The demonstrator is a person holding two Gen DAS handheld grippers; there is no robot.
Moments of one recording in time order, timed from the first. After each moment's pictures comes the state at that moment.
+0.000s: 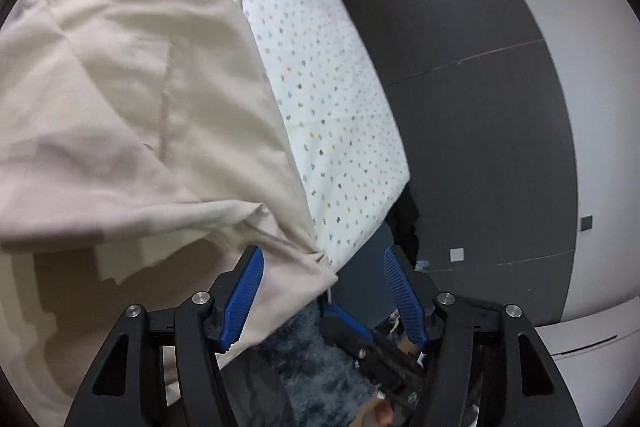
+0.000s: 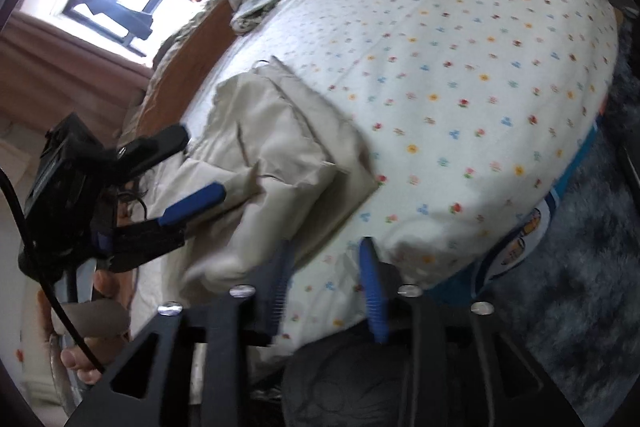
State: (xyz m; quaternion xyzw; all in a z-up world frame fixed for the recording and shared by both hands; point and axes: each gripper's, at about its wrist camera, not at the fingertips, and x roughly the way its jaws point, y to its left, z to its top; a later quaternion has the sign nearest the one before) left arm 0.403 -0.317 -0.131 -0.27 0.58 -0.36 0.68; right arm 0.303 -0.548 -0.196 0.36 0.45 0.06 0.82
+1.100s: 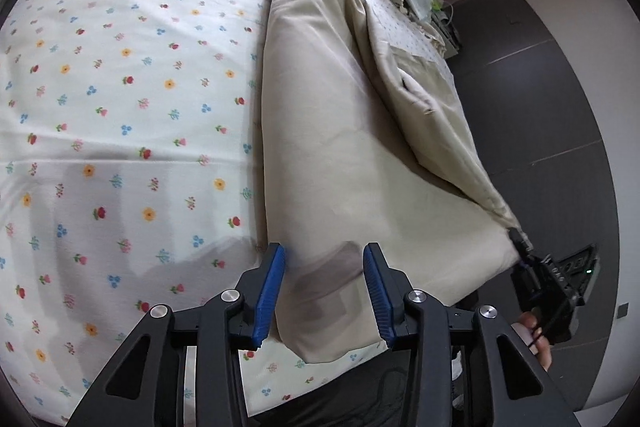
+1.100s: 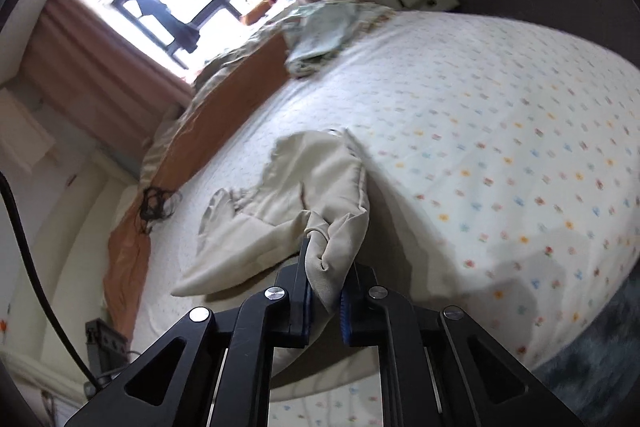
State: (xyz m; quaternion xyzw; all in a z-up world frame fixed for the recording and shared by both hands) left arm 0.345 -0.127 -0.174 -0.31 0.54 -0.16 0.76; right arm 0.370 -0.533 -0.152 0.32 0.38 0.08 0.87
